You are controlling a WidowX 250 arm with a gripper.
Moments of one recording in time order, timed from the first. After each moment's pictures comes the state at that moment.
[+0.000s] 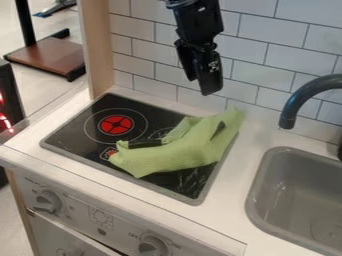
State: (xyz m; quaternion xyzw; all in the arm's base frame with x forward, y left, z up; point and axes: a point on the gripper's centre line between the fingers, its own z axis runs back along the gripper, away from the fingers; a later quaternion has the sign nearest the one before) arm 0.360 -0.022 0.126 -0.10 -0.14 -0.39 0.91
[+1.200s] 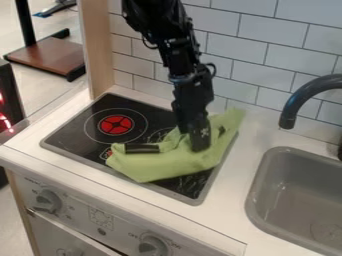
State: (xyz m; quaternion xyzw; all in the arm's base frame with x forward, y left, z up) arm 0.375 -0.026 0.017 -0.08 -0.10 -0.39 0.91
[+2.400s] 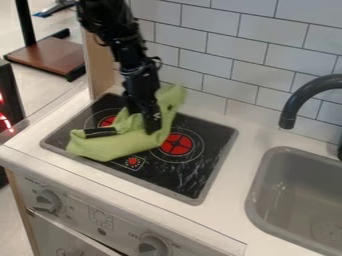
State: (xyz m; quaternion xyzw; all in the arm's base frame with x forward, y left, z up) arm 0.395 0.100 0.005 -0.04 -0.10 -0.23 0.97
